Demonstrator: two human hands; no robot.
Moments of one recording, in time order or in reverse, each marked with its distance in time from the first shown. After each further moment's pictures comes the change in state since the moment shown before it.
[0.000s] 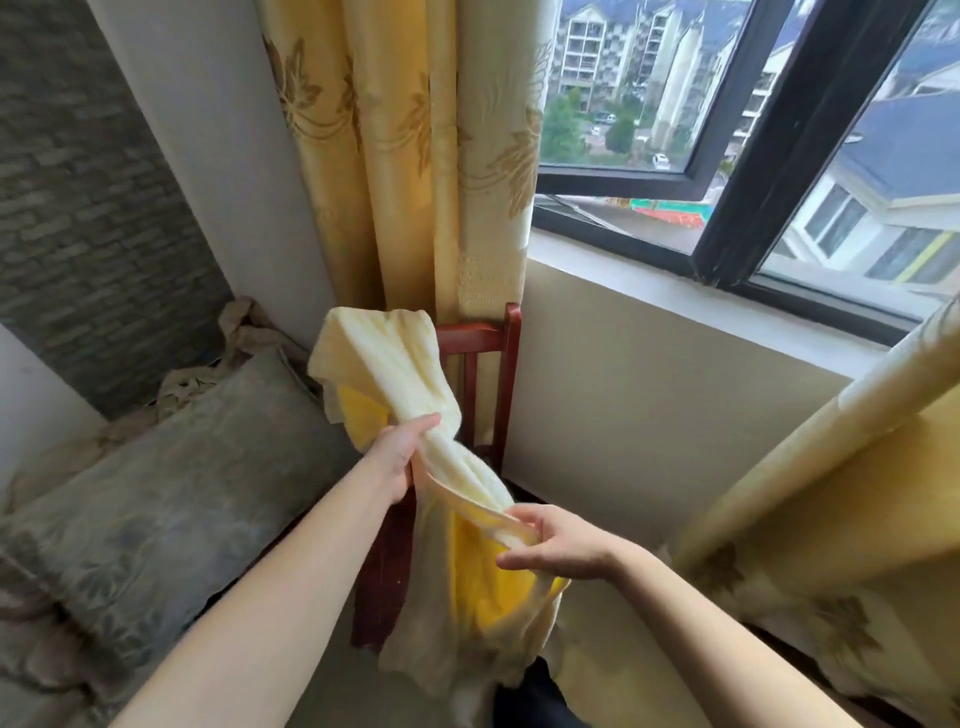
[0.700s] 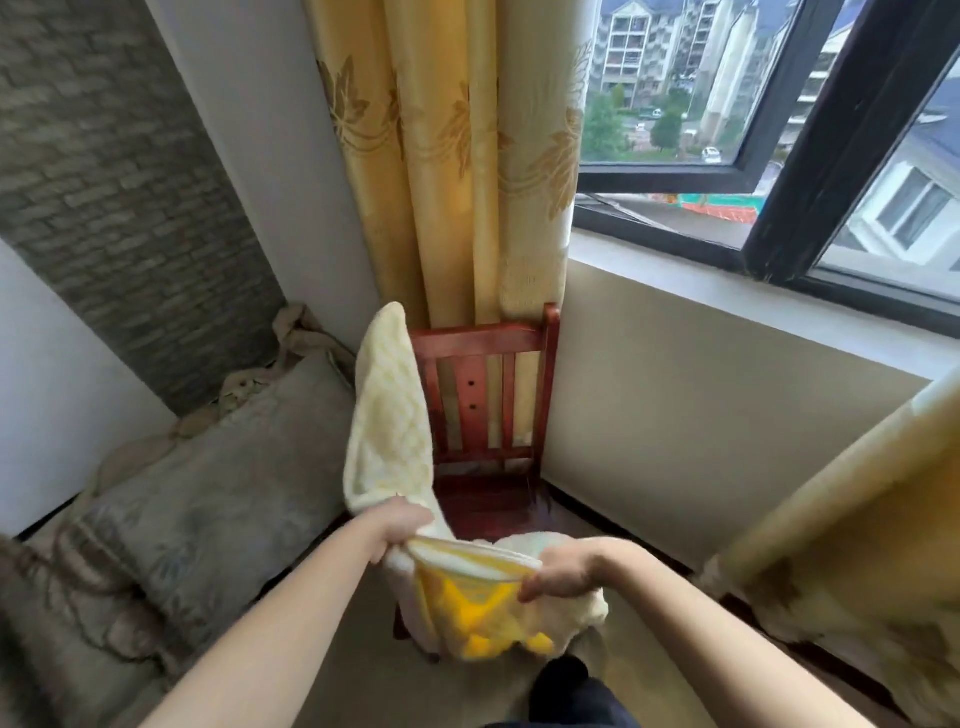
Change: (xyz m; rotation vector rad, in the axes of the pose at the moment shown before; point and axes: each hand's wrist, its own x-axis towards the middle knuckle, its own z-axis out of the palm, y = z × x) left_hand -0.008 -0.051 -0.077 0.837 0.046 -0.296; right_hand 0.021 -0.026 0.029 -0.524 -0.276 0.231
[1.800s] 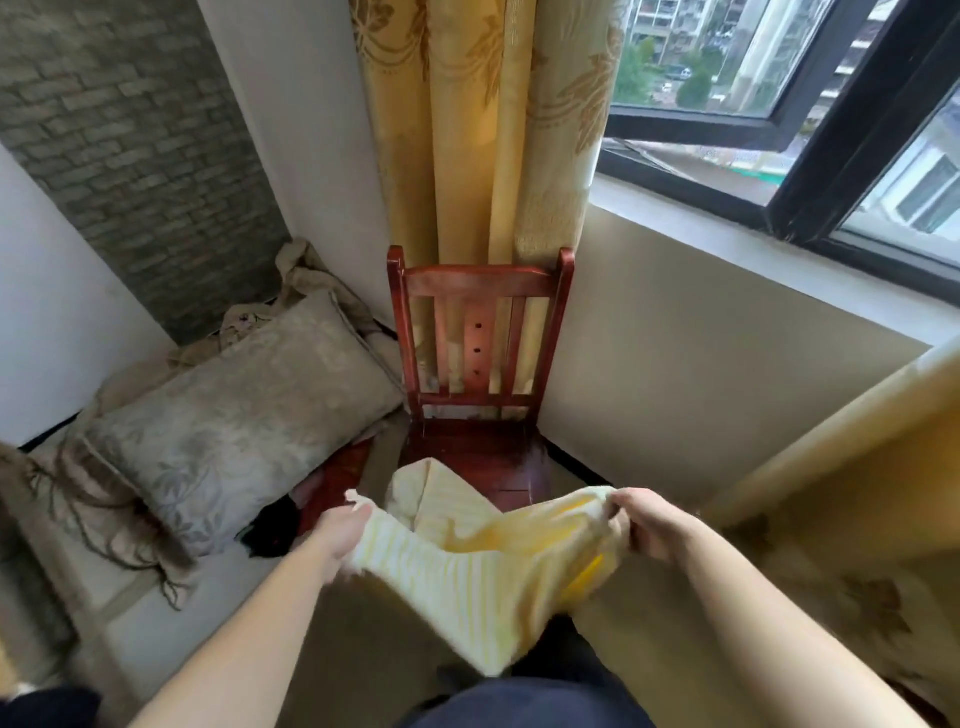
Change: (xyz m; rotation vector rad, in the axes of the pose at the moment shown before) left_hand 0.009 -0.148 0.015 -0.361 0.206 -0.072; right_hand -0.005 0.098 0.047 1.092 0.300 0.344
